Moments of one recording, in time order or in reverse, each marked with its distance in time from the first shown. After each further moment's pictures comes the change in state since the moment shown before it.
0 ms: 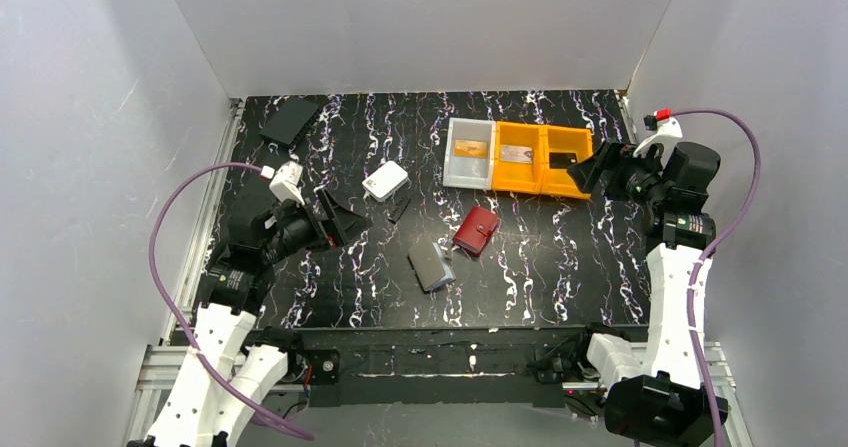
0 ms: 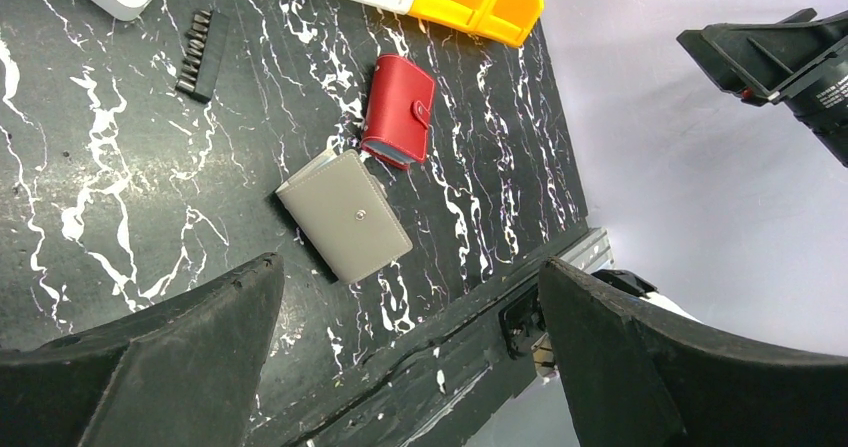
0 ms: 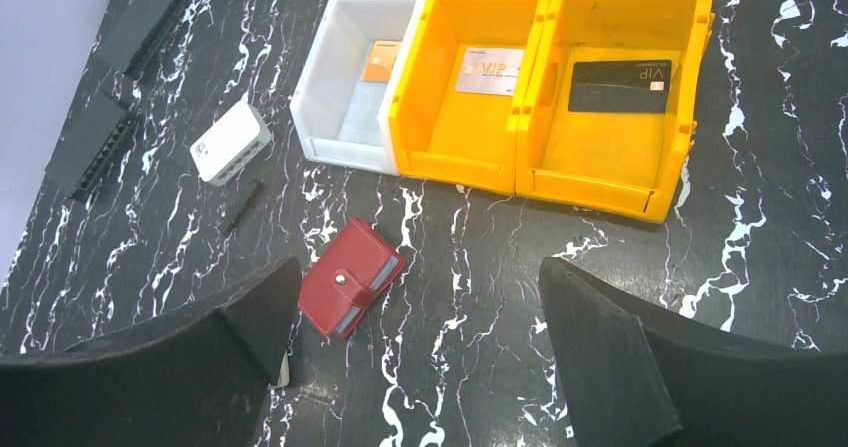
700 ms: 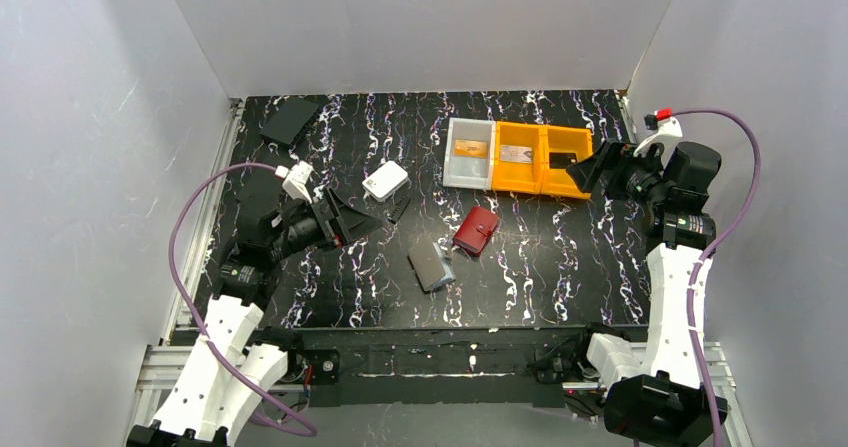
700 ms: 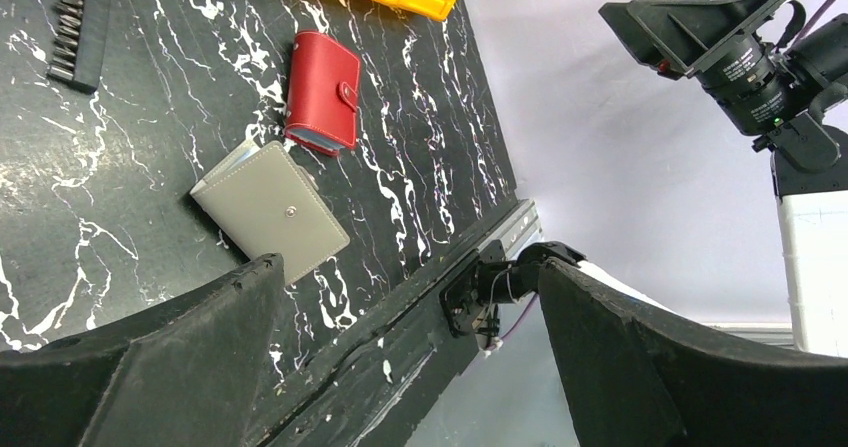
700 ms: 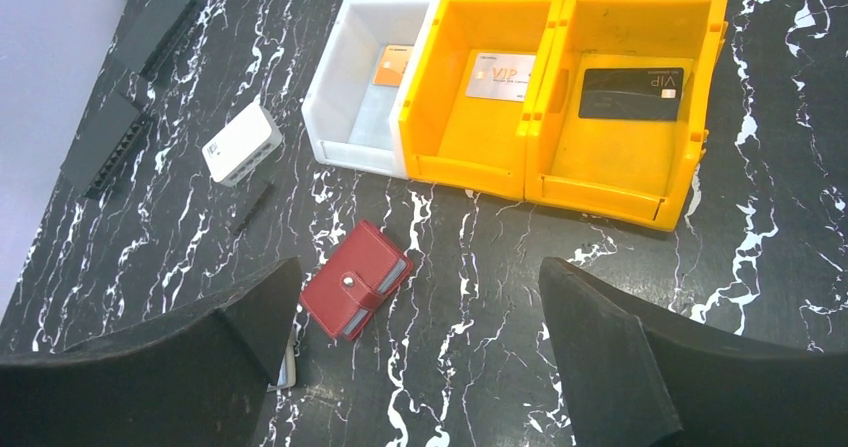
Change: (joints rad) left arm 0.000 0.038 -0.088 0.196 0.159 -0.118; right arm -0.005 0.000 -0.003 0.014 -0.027 0.005
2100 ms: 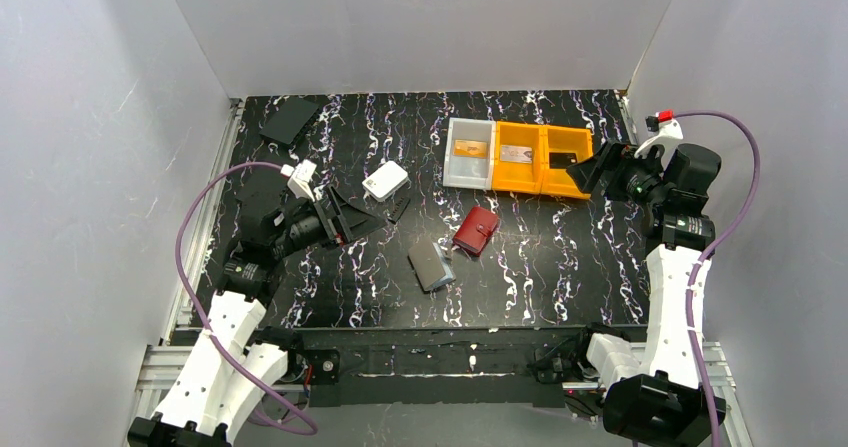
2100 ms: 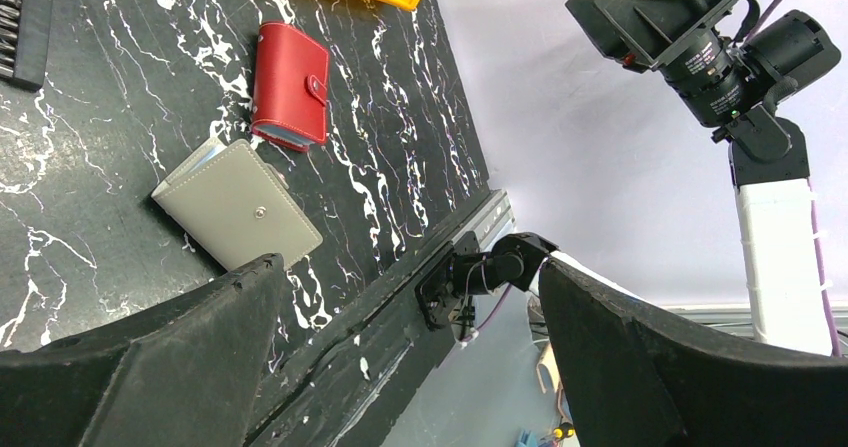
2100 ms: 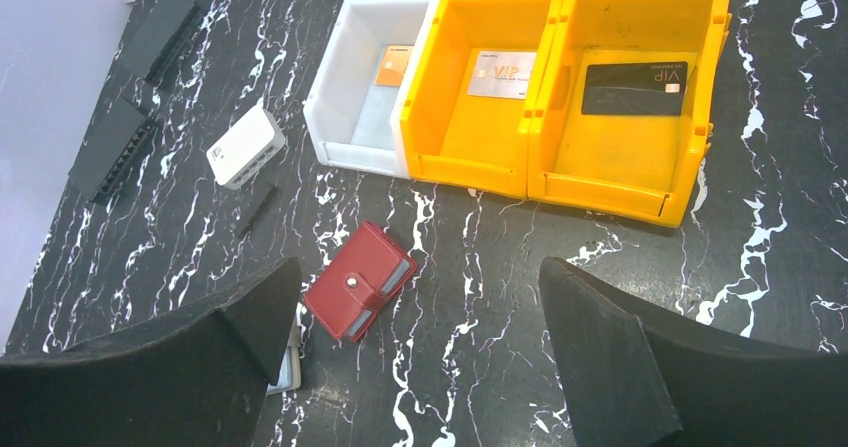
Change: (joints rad) left arm -0.008 0.022 -0.027 0.085 0.059 -0.061; right arm -0.008 -0.005 -0.018 0.016 -0.007 0.022
